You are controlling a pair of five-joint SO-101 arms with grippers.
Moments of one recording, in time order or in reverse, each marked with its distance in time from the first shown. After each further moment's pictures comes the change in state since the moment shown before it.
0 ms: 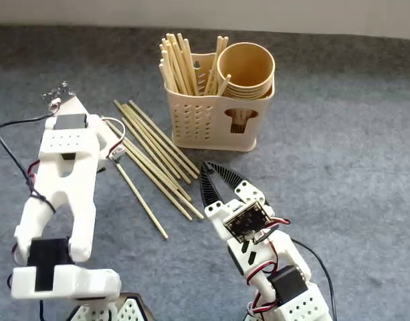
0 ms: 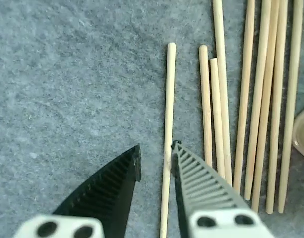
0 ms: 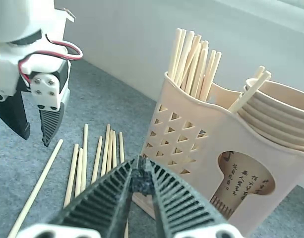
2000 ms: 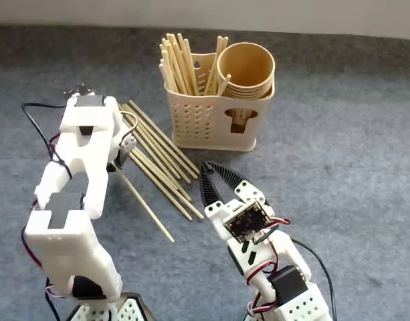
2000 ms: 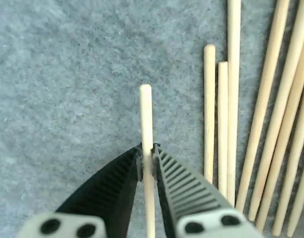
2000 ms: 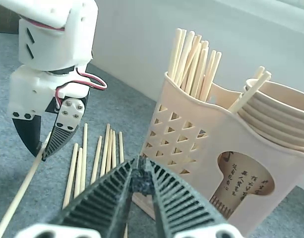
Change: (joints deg) left arm 2.3 21.5 -17.8 6.9 3.6; right arm 0.0 0.0 0.0 0.0 0.6
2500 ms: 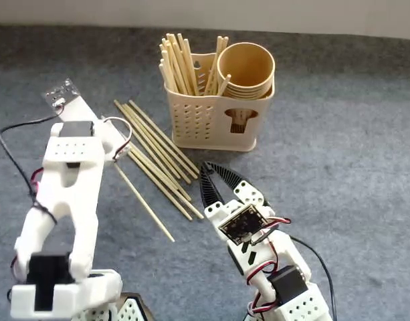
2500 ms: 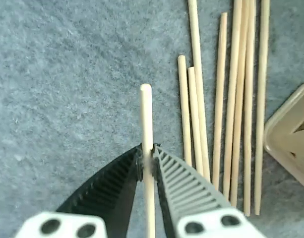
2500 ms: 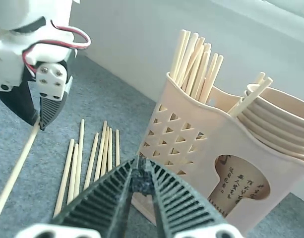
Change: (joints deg) left arm 0.0 -28.9 23.6 -13.3 0.0; right arm 0.0 0.0 0.0 0.0 2.8
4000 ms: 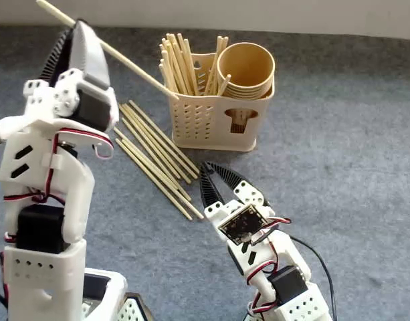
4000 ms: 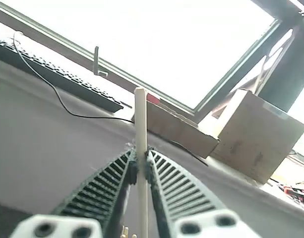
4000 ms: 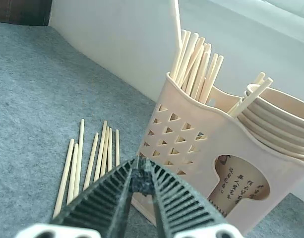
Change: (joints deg) left arm 9.1 -45.5 1.1 -41.1 -9.8; right arm 0.0 0.0 0.0 0.0 0.2
